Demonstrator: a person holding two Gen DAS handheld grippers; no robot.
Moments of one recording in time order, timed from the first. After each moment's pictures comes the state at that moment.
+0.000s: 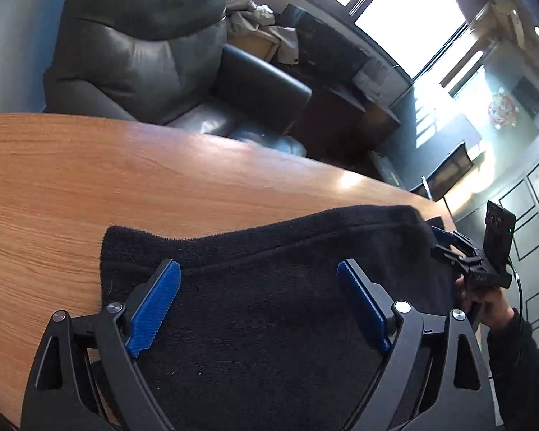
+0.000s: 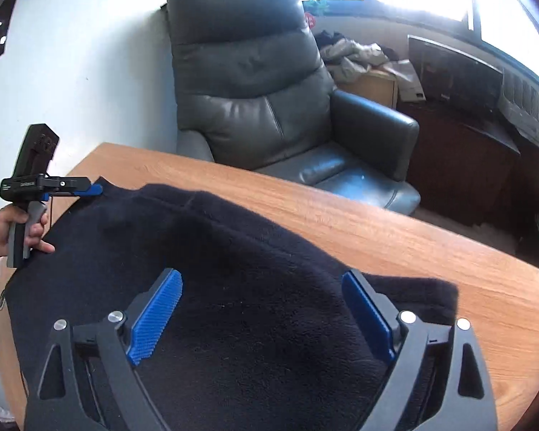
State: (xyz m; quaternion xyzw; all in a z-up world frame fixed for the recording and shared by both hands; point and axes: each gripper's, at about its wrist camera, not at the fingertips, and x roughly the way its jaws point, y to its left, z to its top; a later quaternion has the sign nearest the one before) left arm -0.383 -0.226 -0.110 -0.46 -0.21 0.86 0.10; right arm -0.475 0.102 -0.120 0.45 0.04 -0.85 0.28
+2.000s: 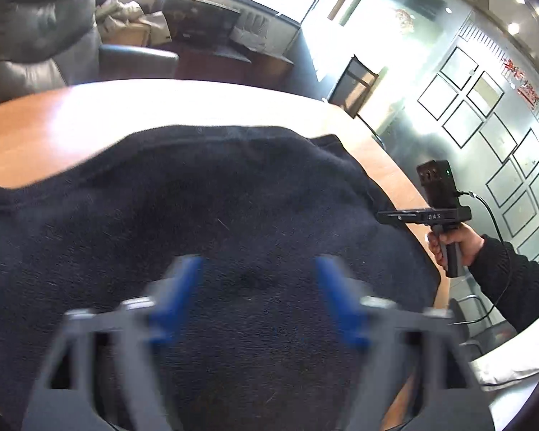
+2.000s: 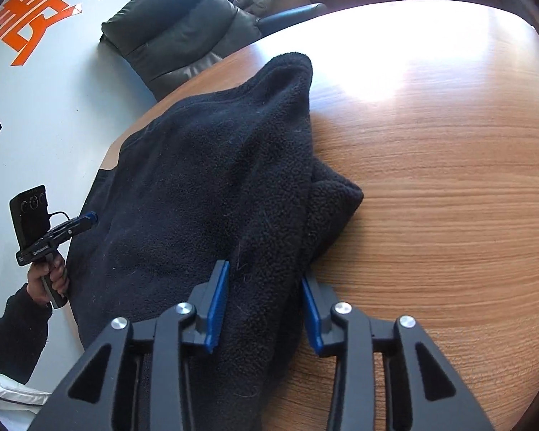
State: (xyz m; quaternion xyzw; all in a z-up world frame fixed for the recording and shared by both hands) left arm -0.193 -0.121 -0.064 -0.43 -0.10 0.85 0.28; right arm -0.214 0.309 -0.159 0.53 -0.16 -0.79 0.26
